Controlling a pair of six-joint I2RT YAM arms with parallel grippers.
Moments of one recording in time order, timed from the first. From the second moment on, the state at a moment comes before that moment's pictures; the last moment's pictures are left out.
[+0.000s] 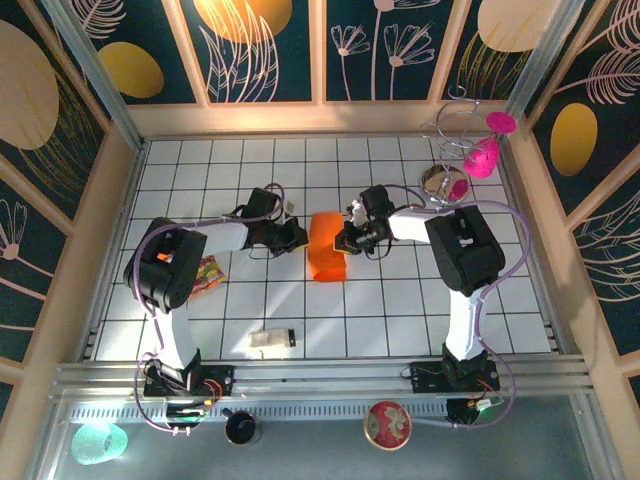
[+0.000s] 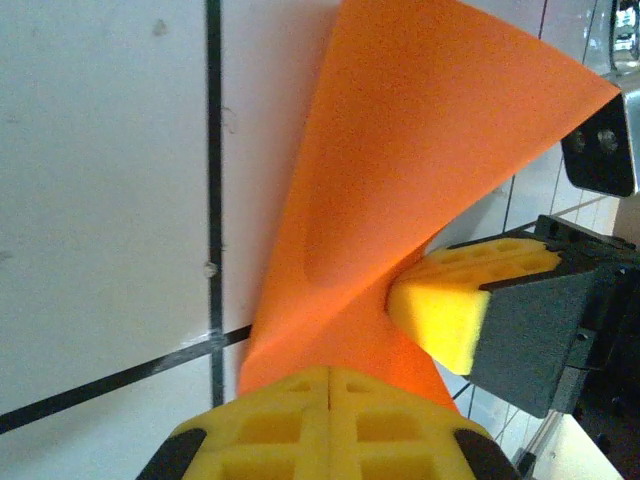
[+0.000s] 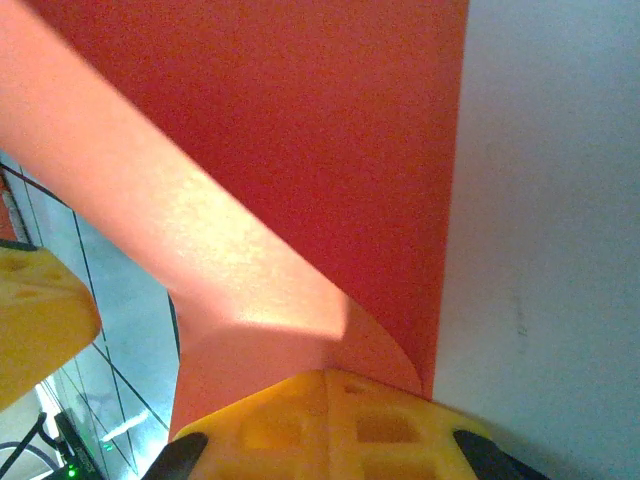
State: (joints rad) left arm -0.45 1.89 1.02 -0.07 0.60 -0.81; right arm 0.46 2.01 1.10 -0.24 -0.62 0.55
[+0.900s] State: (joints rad) left arm -0.42 2.11 1.25 -0.14 0.63 -0.72; right arm 0.47 2.01 1.09 -0.23 -0.61 0.55
